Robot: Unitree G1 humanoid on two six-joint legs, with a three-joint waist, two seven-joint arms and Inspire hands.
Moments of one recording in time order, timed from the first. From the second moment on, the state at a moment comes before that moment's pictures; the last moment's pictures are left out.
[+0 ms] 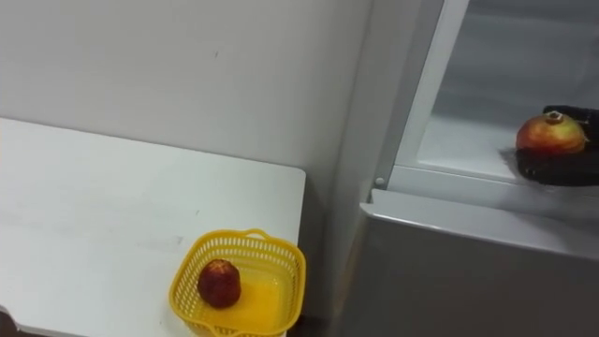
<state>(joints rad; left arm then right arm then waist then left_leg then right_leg) 0.32 0.35 0.14 1.05 0.40 0.11 -0.10 -0.74 -0.90 0.06 0.83 0.59 0.02 0.02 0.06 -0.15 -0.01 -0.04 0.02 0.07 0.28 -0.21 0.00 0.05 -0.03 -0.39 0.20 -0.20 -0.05</state>
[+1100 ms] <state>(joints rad) 0.29 0.32 0.13 1.04 0.38 0.10 -0.01 -0.41 -0.69 -0.06 0.09 0.47 0.01 -0.16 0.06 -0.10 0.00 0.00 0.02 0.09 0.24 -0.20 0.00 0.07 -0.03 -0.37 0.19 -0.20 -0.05</state>
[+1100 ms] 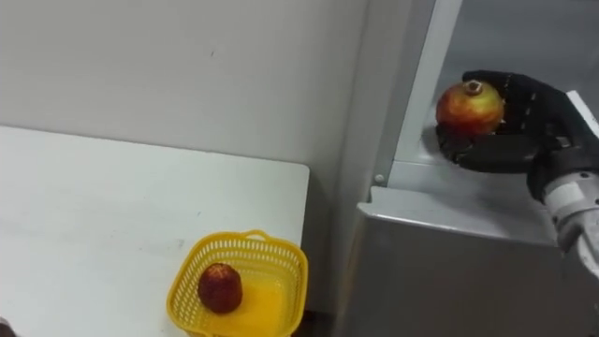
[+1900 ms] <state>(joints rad) 0.22 0.26 0.08 1.13 0.36 0.03 0.00 -0.24 -0.57 -0.01 -0.52 -0.08 -0.11 -0.16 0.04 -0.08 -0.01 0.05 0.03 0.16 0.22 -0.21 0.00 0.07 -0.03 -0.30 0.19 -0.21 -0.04</state>
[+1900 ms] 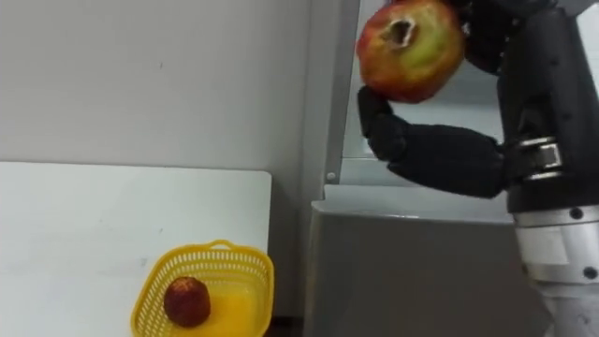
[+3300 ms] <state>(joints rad) 0.13 0.33 -0.02 1.17 0.36 0.04 -0.10 -0.34 -0.54 0.31 -0.12 -0.34 -0.06 0.07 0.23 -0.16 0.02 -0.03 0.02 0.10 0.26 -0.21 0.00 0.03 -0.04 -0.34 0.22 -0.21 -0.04</state>
